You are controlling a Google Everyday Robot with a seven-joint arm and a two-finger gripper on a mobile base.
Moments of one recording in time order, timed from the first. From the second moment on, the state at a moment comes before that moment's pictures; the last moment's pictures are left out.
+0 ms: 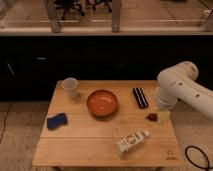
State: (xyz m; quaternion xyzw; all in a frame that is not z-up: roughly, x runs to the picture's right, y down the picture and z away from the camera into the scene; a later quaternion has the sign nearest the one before) arm 0.245 0.095 0.679 -0.27 0.02 -0.02 0.96
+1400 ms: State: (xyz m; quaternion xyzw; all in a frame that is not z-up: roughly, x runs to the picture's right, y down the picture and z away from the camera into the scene) arm 0.108 0.075 0.677 -0.24 -0.01 -0.18 0.95
